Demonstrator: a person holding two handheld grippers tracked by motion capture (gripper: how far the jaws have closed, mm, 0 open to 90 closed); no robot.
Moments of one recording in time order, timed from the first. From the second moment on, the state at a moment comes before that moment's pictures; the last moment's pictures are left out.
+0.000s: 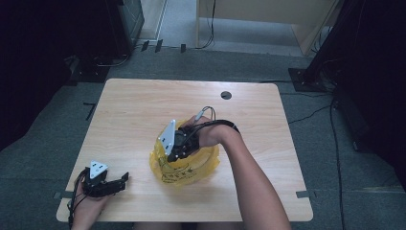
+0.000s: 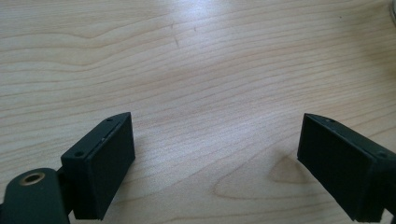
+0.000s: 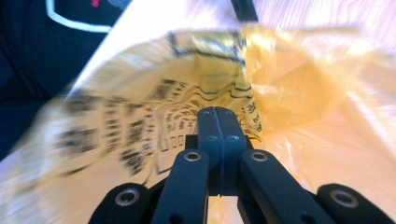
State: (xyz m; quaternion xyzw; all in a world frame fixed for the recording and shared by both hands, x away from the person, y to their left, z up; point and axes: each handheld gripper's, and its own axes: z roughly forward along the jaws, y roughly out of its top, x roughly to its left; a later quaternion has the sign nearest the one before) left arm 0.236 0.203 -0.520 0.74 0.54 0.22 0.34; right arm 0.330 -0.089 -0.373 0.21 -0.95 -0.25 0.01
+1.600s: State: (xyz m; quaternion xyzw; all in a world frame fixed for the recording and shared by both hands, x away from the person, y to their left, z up) left arm 0.237 0.199 -0.520 0.74 0.54 0.23 0.32; right arm 0.264 -0.258 -0.422 0.10 -0.90 -0.42 -0.03
